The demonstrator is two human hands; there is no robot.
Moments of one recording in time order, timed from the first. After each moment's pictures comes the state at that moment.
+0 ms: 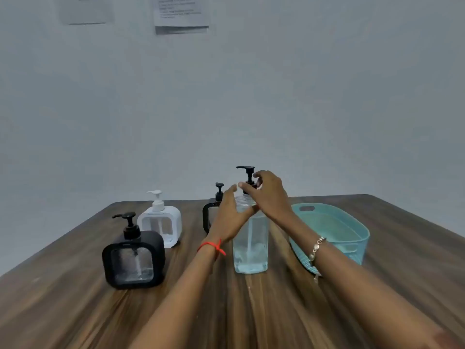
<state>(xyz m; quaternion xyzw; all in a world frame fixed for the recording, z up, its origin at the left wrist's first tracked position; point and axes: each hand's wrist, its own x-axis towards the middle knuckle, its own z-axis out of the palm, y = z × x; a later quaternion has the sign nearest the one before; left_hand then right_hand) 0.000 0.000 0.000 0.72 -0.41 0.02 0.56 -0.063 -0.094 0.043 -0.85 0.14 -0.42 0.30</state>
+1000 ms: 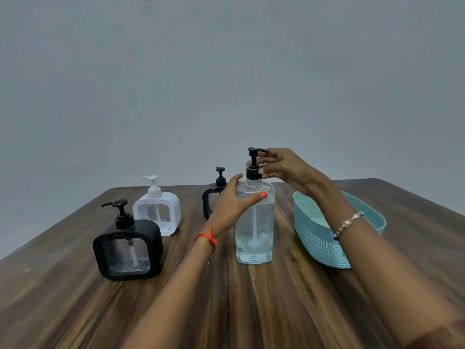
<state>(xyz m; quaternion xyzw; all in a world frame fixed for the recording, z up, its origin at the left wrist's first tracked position) 0.021 -0.008 -0.007 0.70 -0.41 -0.06 0.59 -0.065 -0.142 0.070 -0.82 -0.01 -0.20 0.54</state>
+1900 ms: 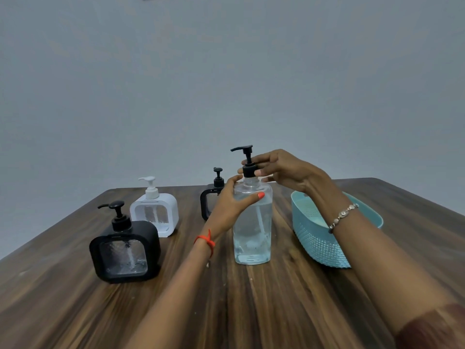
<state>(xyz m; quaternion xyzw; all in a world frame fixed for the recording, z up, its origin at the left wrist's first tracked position) 0.021 -0.012 -0.011 0.67 -0.40 -0.06 0.62 -0.061 -0.148 0.072 -0.83 -0.01 -0.12 0.55</state>
